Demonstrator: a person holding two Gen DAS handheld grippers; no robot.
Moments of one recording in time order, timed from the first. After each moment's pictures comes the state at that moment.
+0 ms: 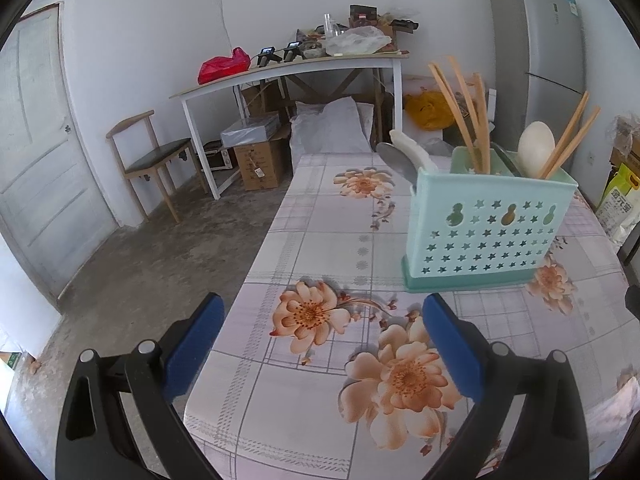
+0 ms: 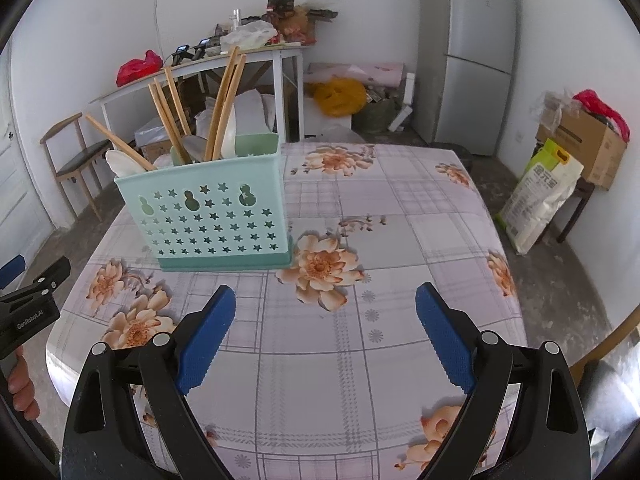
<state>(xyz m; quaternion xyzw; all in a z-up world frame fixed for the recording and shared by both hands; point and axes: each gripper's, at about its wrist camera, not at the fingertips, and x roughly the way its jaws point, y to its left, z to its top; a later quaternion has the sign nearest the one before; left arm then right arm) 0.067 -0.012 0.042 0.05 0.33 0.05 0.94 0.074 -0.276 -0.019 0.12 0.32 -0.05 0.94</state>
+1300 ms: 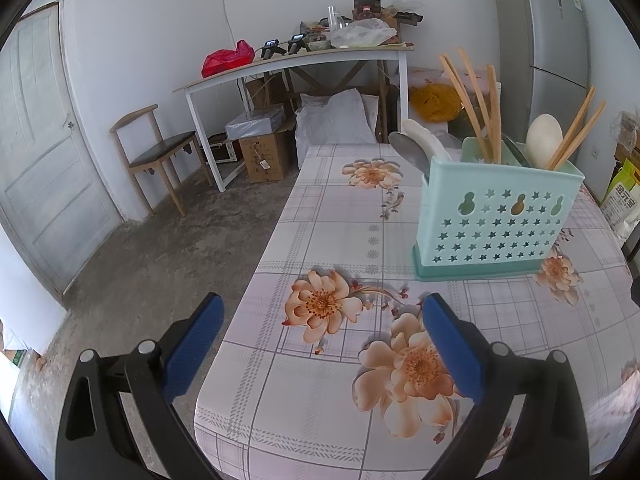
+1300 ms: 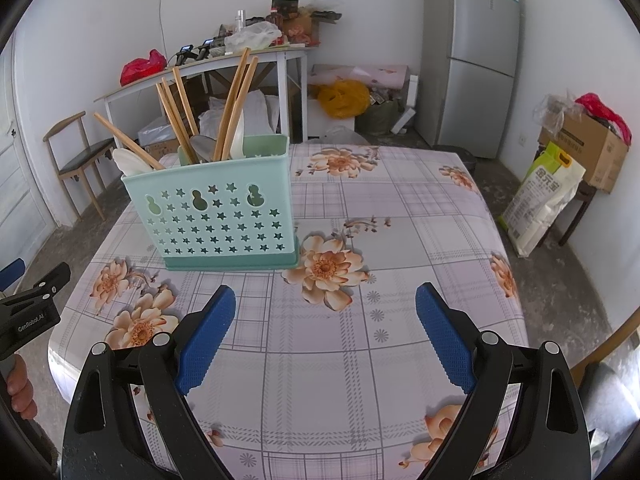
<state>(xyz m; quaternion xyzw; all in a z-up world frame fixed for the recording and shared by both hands) 0.064 -0.006 0.041 0.06 0.34 0.06 0.94 0.072 -0.271 -0.016 0.12 0.32 -0.05 0.94</state>
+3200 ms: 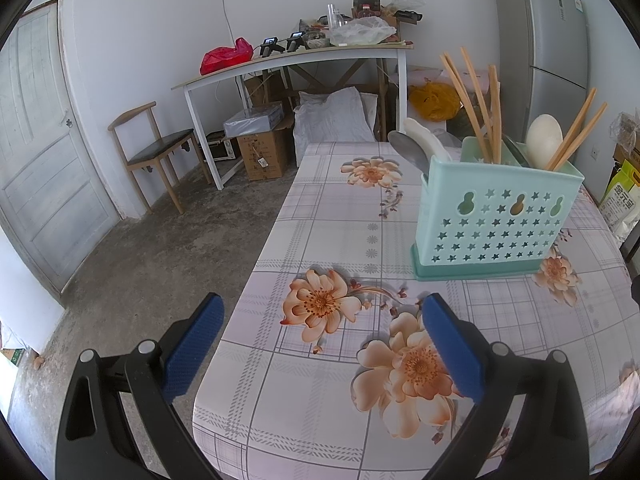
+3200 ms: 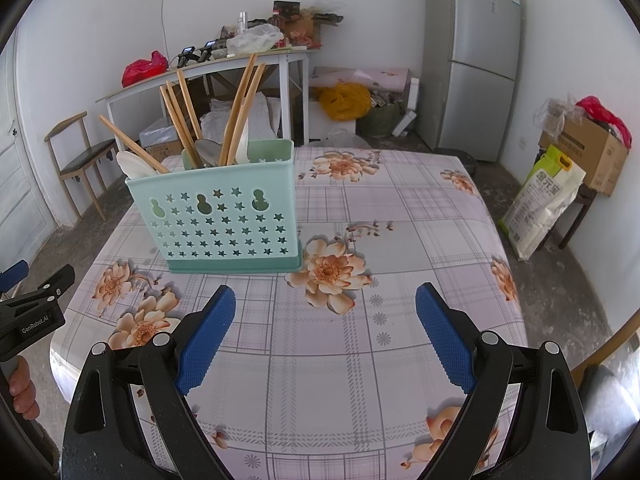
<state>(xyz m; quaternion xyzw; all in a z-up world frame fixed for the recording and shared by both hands) 0.064 -0.005 0.041 0.05 0.35 0.06 0.93 0.071 -0.270 -0.014 0.12 0.31 -0.04 0.94</state>
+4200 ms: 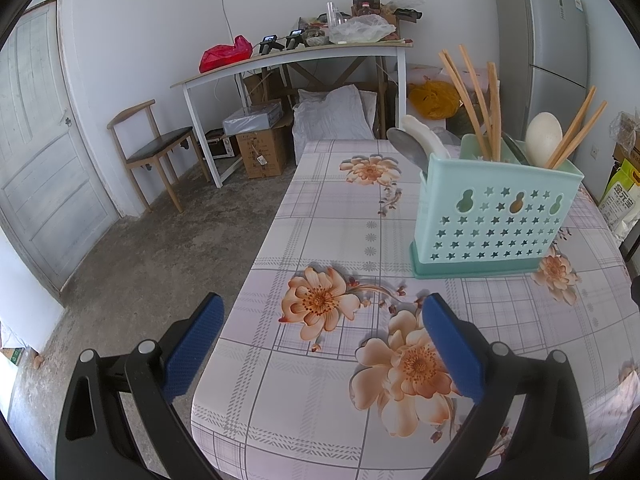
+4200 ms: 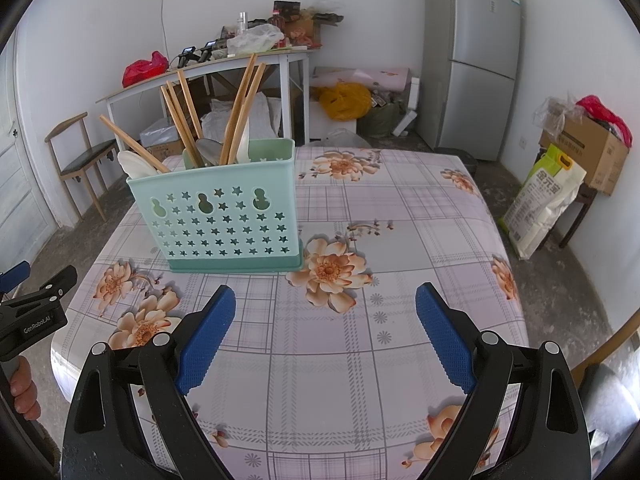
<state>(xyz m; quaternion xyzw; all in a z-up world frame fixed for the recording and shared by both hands) 0.065 -0.003 0.041 0.05 0.35 0.06 0.93 0.071 -0.269 -0.013 0.12 0.32 -0.05 0.94</state>
